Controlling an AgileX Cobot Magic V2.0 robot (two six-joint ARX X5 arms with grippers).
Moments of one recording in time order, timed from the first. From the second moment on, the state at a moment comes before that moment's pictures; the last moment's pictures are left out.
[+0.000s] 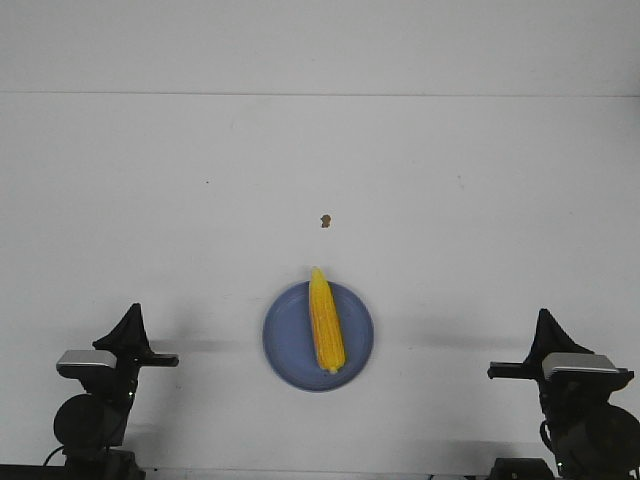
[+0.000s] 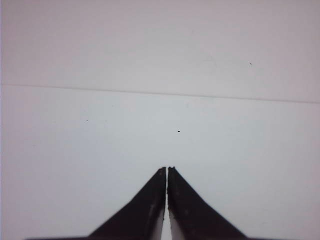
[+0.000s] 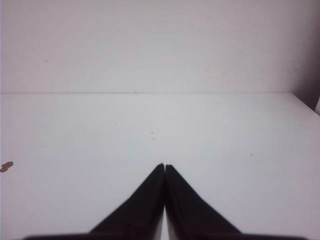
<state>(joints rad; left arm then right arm) -0.09 0.00 0.03 0.12 -0.08 -0.07 -0.02 0.19 0.56 -0.47 0.00 0.03</state>
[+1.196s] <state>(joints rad) -0.09 0.00 0.03 0.12 -0.08 -0.07 -0.02 0.00 0.12 -0.04 -0.01 0.03</state>
